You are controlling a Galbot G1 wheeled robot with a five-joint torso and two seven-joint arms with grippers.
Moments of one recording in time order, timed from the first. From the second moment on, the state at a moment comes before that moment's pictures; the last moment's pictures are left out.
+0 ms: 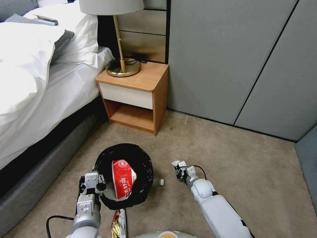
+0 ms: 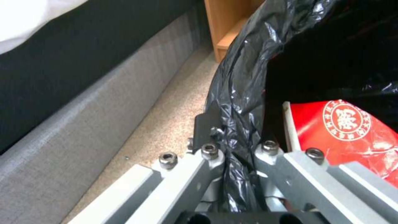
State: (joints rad) left arm 1.81 -1.54 -0.56 -2.21 0.10 0.27 -0.22; right arm -0.96 1.44 0.15 1.00 0.05 -0.20 -0.12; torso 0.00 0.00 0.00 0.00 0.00
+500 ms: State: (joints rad) left arm 1.80 -1.54 -0.56 -2.19 0.09 0.27 -0.22; right arm -1.03 1.38 0.12 1.33 0.08 -0.09 -0.07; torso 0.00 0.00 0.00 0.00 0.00
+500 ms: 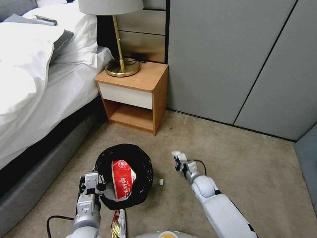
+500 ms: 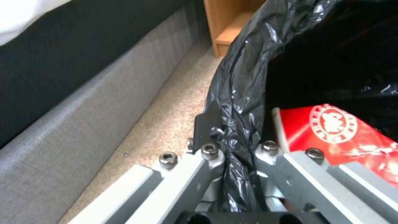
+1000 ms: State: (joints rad) left arm 1.81 -1.54 -0.55 -2.18 0.09 0.28 -0.20; right arm -1.15 1.30 -0.05 2.03 0.11 0.13 -0.21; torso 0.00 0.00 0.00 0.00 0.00
